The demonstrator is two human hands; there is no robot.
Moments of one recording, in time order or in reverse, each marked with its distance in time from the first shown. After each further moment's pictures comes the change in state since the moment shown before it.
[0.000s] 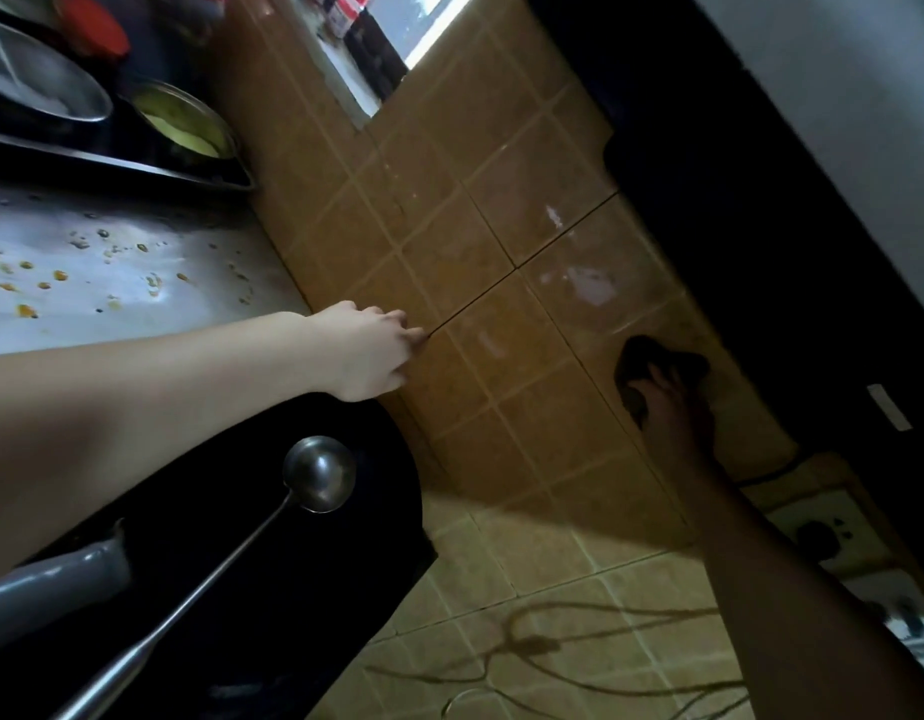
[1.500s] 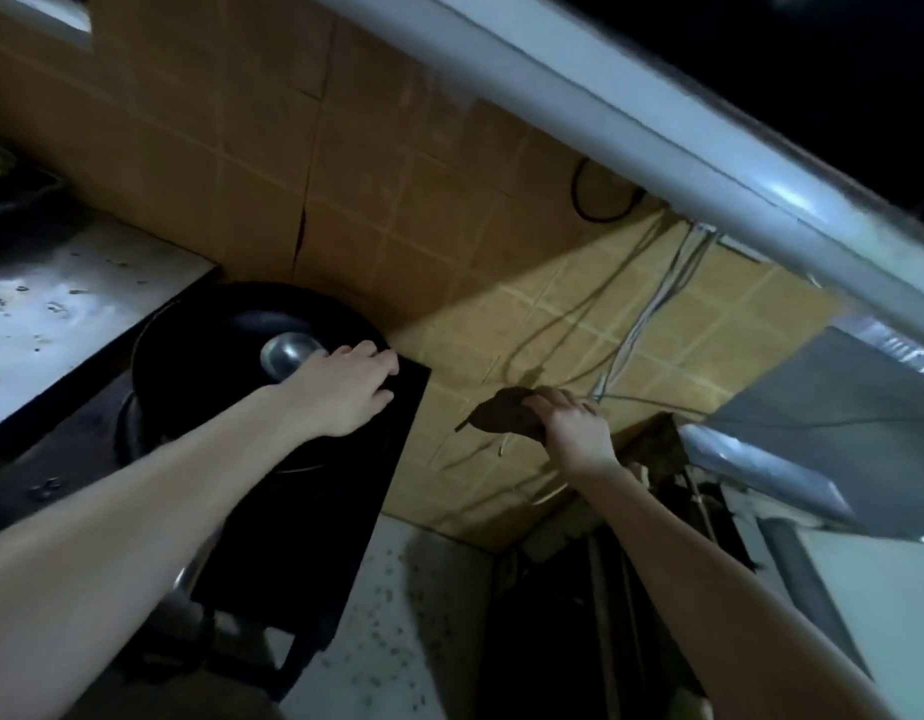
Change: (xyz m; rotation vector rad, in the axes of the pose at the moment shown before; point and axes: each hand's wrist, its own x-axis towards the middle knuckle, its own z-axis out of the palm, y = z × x) left_hand -0.127 0.148 0.015 -0.157 -0.296 0.311; right_hand -0.372 -0.055 0.056 0.316 -0.271 0.166
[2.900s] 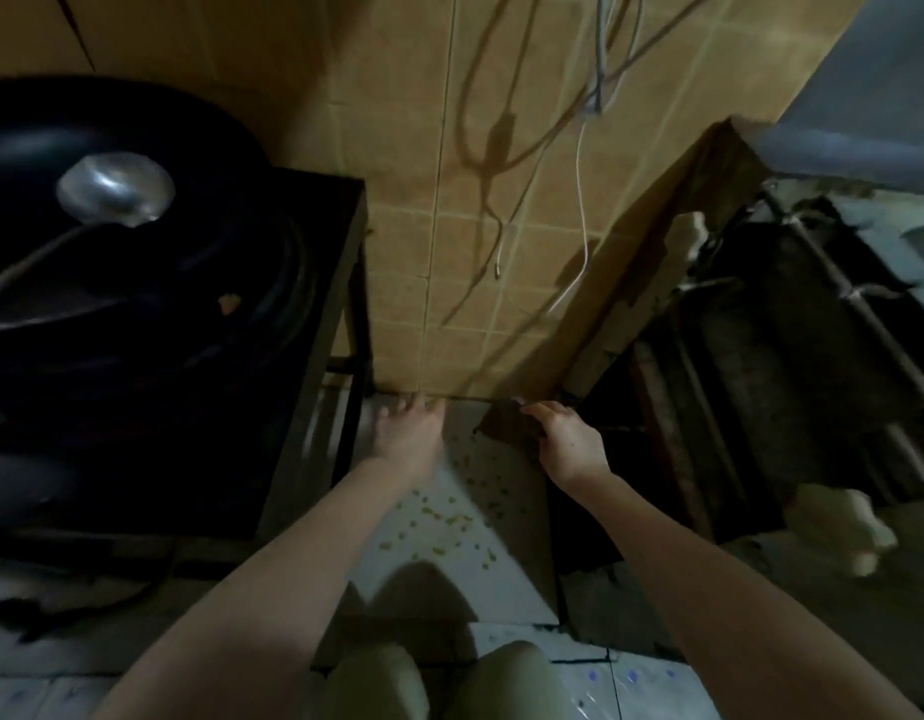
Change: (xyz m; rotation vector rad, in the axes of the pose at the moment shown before) left_hand 0.046 0.108 0.372 0.142 -0.330 -0.066; right_hand -0.144 0.013 0.340 0.510 -0.227 0.293
